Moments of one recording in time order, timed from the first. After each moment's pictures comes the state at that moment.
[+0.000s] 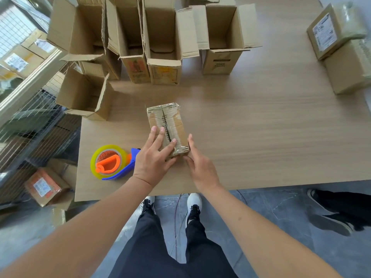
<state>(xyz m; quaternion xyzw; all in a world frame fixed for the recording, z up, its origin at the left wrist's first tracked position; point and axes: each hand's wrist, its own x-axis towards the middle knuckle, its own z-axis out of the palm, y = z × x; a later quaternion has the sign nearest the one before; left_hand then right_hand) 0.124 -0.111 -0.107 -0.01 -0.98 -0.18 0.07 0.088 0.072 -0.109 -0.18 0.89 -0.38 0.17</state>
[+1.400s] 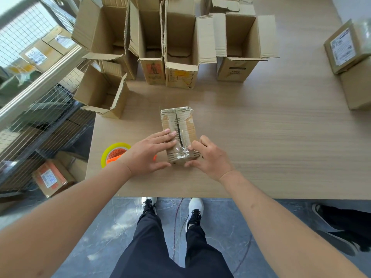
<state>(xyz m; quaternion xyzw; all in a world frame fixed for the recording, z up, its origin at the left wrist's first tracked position) 0.113 -0.187 -0.080 -0.16 -0.94 -0.29 -0.07 0.036 0.069 -0.091 -0.34 0.89 -0.27 0.15</state>
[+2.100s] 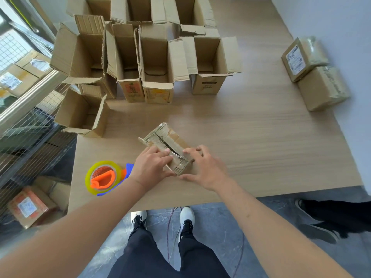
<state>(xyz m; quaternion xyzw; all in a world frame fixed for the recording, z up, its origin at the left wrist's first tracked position) 0.095 -0.119 -0.067 -0.14 -0.97 -0.21 0.03 0.039 0.101 -0.055 -0.23 0.94 -0.13 0.21</state>
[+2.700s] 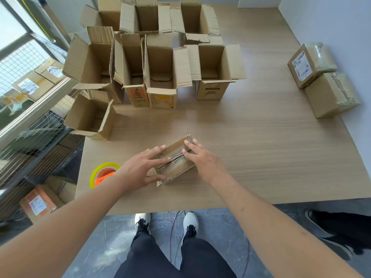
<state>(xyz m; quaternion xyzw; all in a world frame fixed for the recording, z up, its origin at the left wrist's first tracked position) 0.101 -0.160 -0.060 -0.14 -0.95 -0.24 -0.10 0.012 0.091 -0.051 -0.35 0.91 -0.10 0.18</state>
